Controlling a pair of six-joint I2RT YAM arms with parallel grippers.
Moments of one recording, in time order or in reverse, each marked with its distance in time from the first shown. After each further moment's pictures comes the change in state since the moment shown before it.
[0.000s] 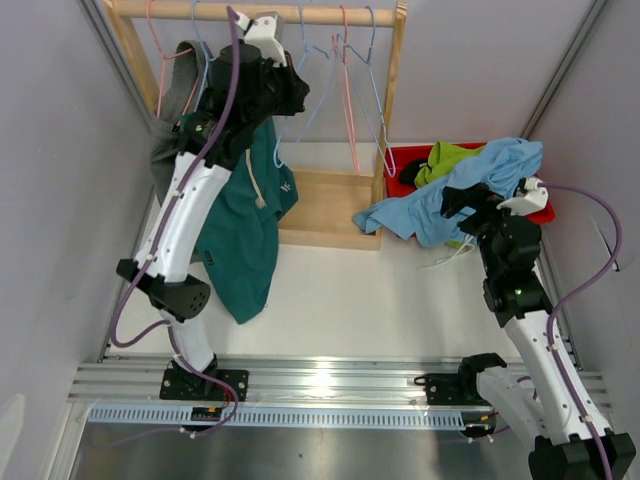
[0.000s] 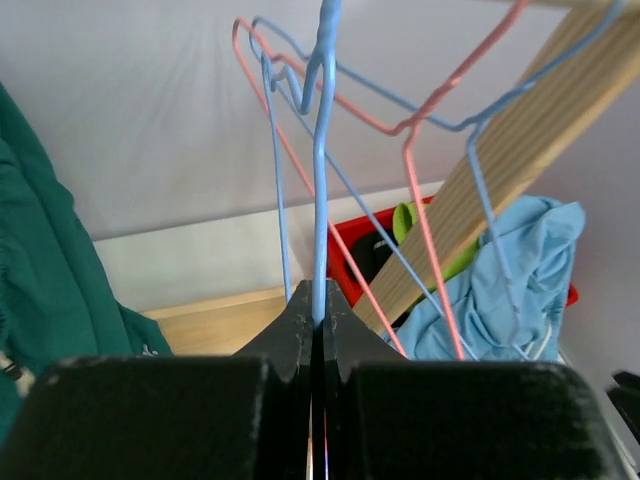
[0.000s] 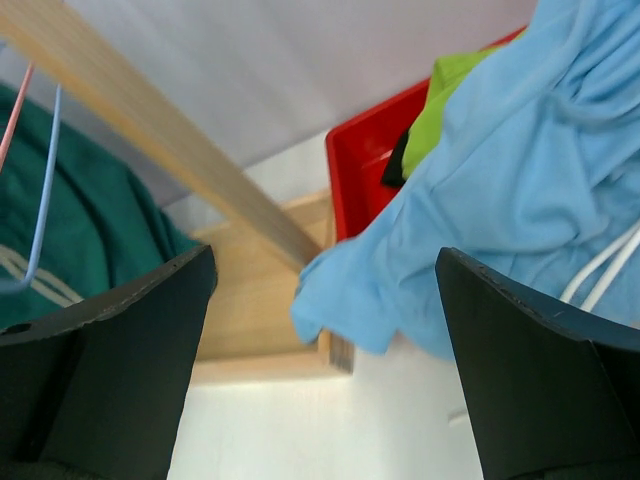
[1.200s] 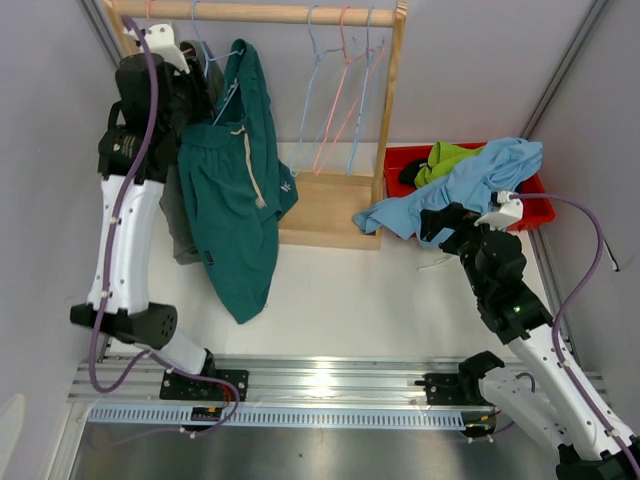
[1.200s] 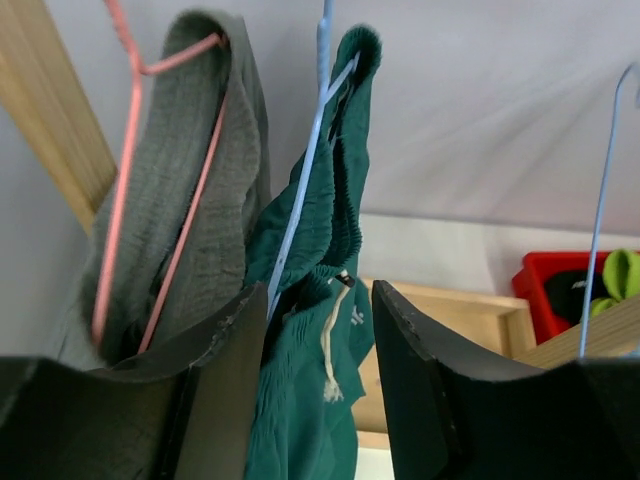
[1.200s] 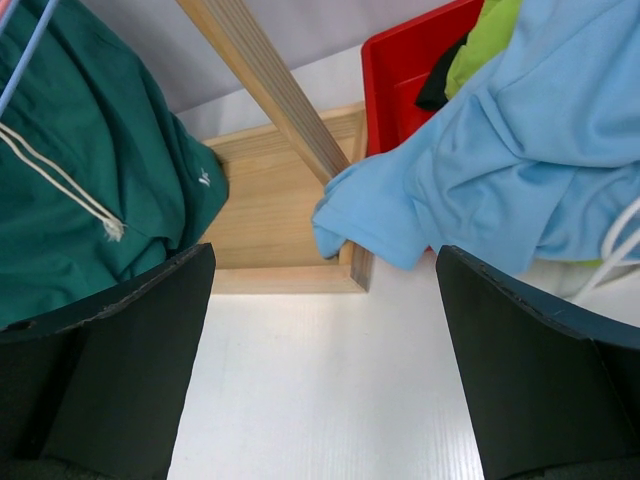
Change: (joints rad) left arm 0.328 -0.262 -0.254 -0.056 -0.098 0.123; right arm 0.294 -0.112 -0.014 -0.192 0.155 -0.040
